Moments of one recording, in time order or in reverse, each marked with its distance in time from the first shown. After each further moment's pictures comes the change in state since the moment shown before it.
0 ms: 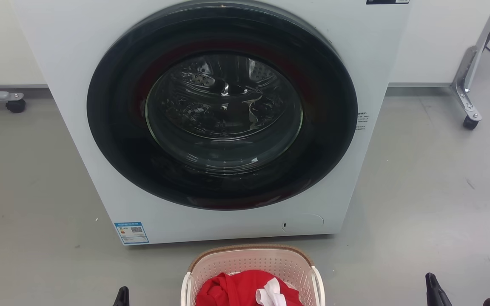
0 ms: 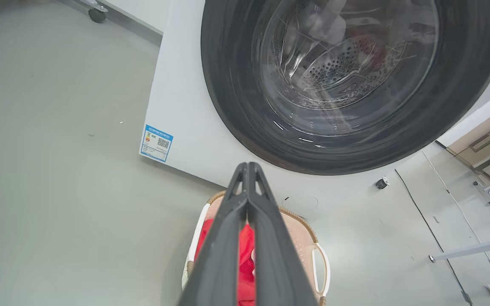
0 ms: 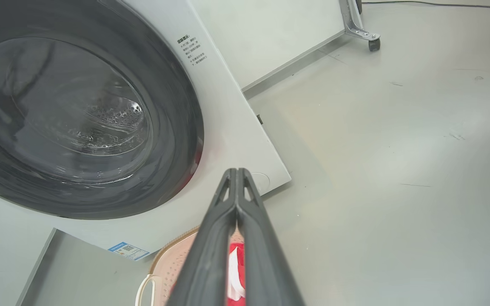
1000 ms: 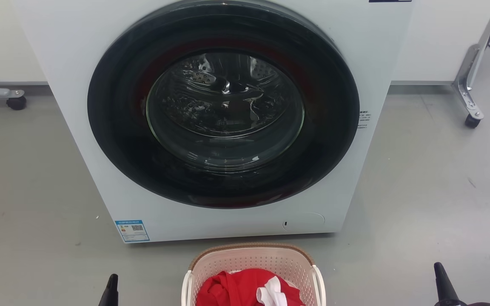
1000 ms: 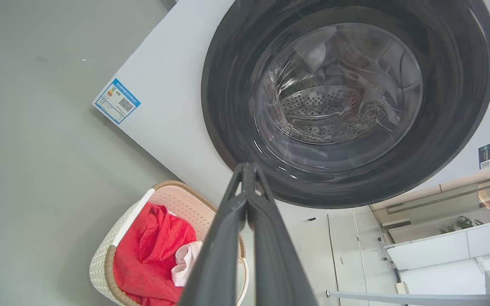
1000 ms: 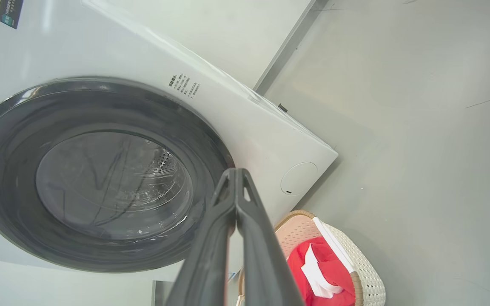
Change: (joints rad) left arm -0.063 -0.023 0.105 0.031 -0.399 -0.079 0.109; right arm -0.055 0.051 -0.121 0.023 0.391 0.076 0.107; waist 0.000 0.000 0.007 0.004
